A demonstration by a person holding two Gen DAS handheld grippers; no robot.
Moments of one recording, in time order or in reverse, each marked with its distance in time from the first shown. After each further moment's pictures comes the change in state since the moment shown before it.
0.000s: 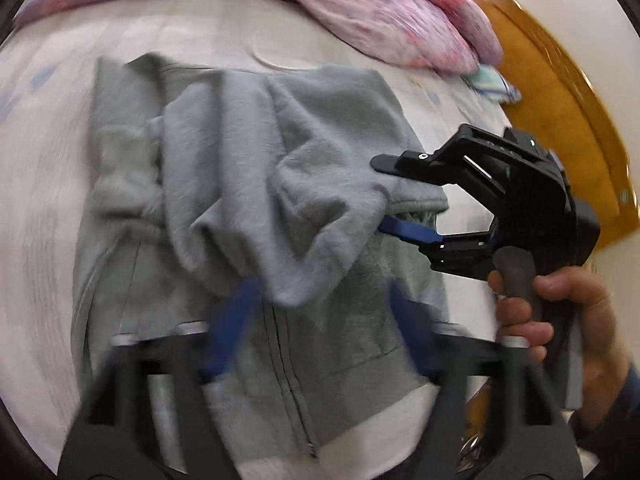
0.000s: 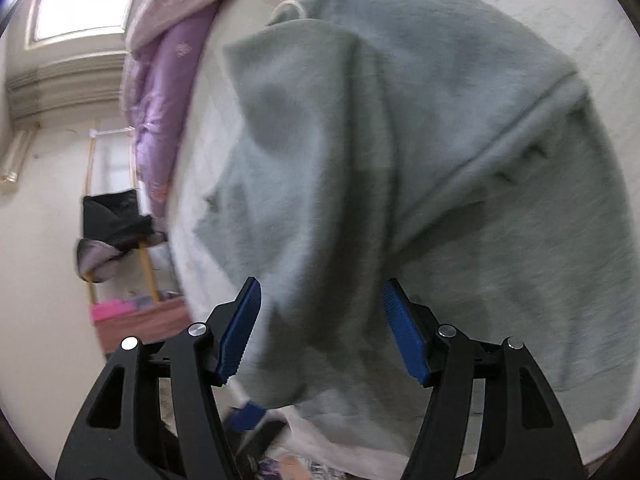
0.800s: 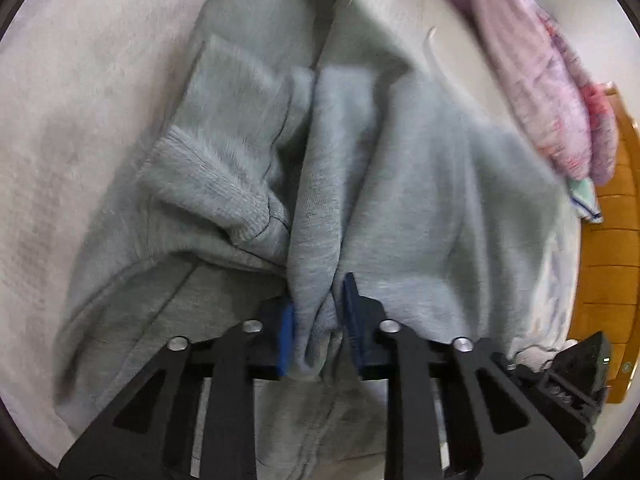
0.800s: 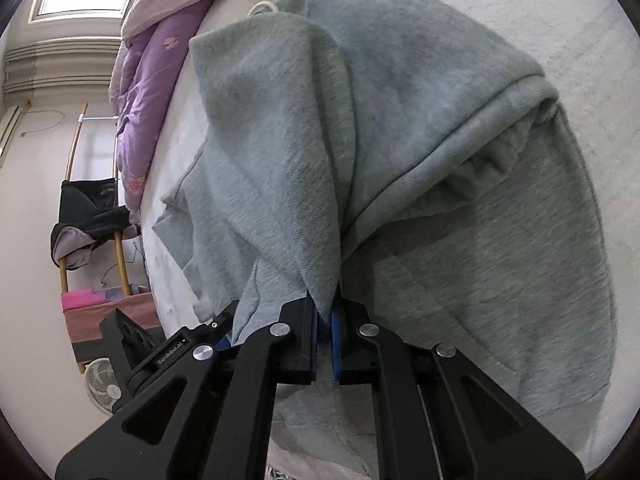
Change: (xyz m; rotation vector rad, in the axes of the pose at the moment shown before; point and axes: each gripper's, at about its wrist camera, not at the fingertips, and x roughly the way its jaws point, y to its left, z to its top) left arm 0.068 0.091 0.059 -0.457 0.037 0.143; right arm 0.006 -0.023 -0.005 -0.082 -0.007 -0.110
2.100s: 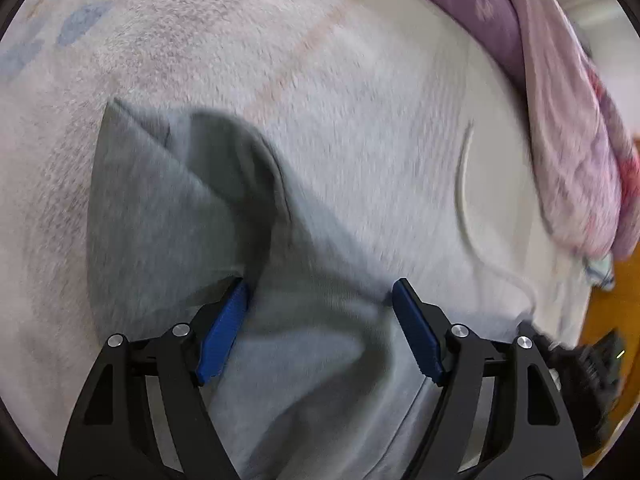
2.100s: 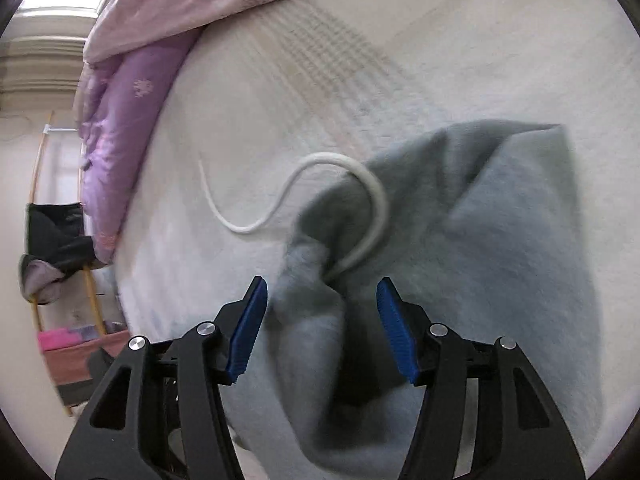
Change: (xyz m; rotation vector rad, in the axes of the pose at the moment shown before) left arm 0.045 -0.015 0.159 -0.124 0.003 0.081; right arm 0.068 0.082 0.181 0.001 -0.013 -0.125
